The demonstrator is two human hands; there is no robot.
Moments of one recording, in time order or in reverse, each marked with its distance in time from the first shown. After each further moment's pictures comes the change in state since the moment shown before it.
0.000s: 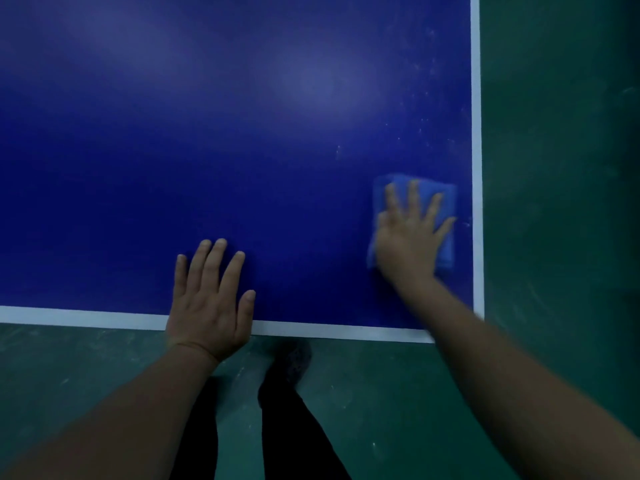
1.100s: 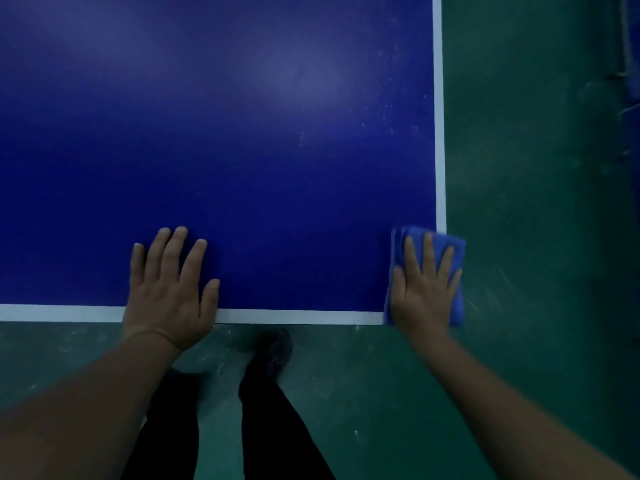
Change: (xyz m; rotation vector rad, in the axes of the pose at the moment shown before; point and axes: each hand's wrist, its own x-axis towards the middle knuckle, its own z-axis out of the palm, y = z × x) left_hand 0.001 0.005 -0.001 0.021 -0.001 -0.015; right_hand -0.092 0.105 0.010 0.111 -0.024 0.092
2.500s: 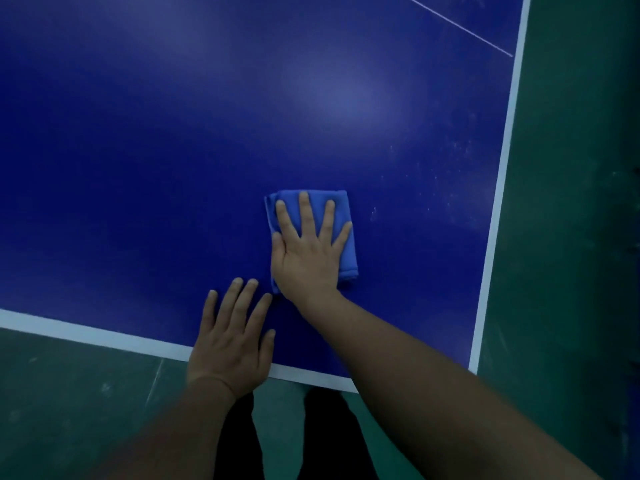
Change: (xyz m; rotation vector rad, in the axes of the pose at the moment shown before) left_hand 0.003 0.000 -0.003 -0.099 -0.021 -0.028; right_hand 0.066 -0.304 0.034 -0.142 -0.091 -0.510
